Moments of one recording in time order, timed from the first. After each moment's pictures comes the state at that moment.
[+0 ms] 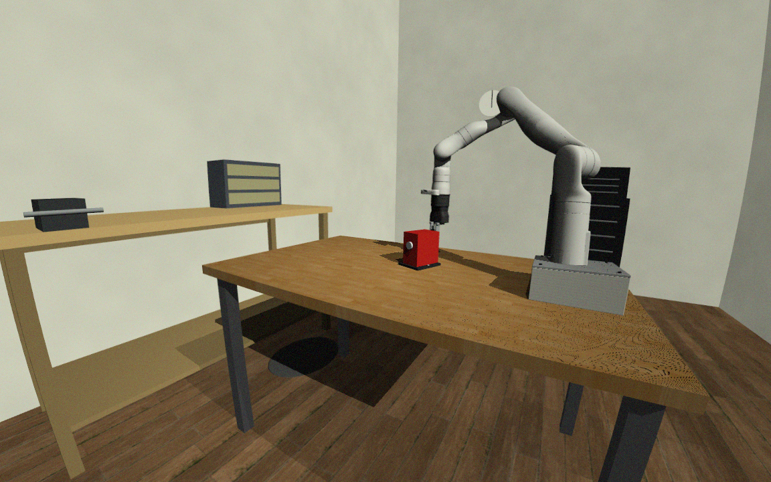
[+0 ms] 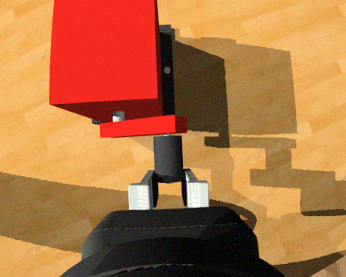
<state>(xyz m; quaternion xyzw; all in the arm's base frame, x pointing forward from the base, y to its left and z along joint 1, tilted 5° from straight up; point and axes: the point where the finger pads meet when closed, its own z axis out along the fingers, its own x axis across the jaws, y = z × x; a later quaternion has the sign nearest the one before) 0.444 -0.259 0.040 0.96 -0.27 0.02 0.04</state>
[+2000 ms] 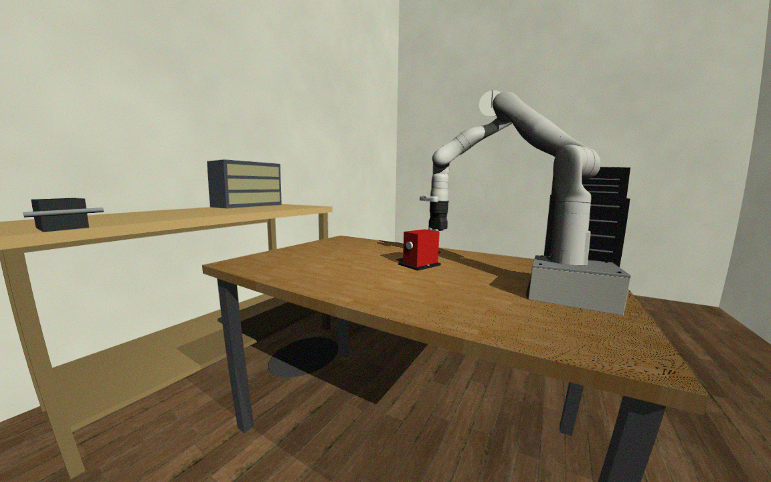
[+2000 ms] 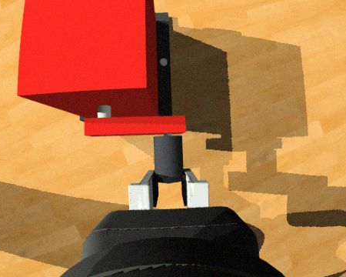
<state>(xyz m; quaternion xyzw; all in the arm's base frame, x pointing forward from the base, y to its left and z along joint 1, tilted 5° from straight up) 0.449 -0.264 0.014 0.96 -0.26 0.02 0.03</state>
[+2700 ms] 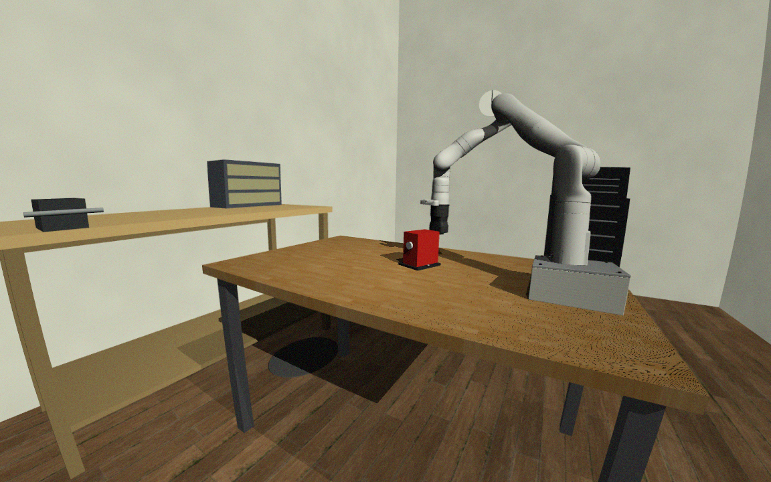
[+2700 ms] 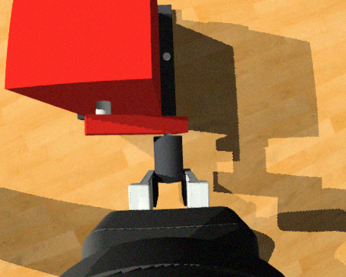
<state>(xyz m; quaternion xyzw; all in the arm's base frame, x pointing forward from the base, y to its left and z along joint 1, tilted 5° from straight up) 0.445 -0.263 -0.001 0.96 -0.26 0.02 0.03</state>
